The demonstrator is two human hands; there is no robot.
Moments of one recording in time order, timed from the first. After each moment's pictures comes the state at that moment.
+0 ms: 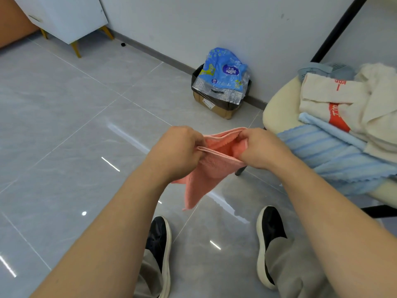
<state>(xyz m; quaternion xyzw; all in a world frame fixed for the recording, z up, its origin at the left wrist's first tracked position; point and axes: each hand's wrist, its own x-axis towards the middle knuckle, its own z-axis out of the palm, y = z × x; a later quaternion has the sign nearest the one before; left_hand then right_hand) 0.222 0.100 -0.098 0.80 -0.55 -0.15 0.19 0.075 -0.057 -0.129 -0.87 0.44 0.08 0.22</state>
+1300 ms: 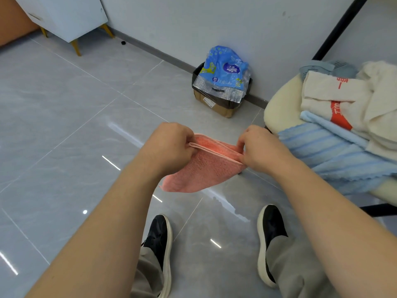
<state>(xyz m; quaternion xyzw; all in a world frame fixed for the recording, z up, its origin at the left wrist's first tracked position) 0.233 0.105 -0.097 0.84 -0.50 -0.15 0.17 0.071 -0.061 -0.146 -0.93 0.33 0.06 0.13</state>
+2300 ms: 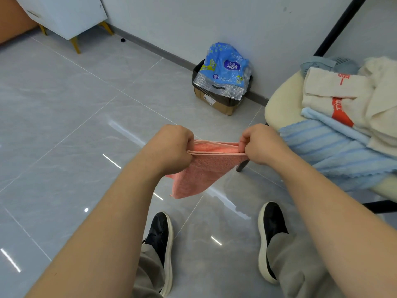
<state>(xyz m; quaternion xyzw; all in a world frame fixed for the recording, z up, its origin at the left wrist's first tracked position) 0.234 0.106 -0.099 0.83 -0.51 -0.19 0.10 0.079 -0.056 -0.133 -0.85 0.45 0.07 0.25</state>
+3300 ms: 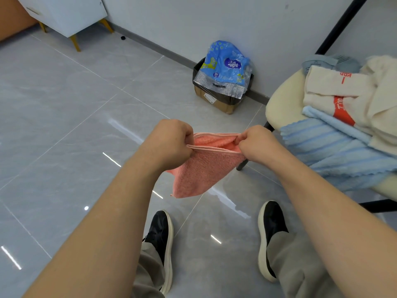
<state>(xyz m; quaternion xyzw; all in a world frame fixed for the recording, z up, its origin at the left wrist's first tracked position) 0.239 0.105 -0.103 0.84 -0.49 -0.18 0.15 0.086 -0.052 -0.143 -0.83 0.46 0.07 0.30</state>
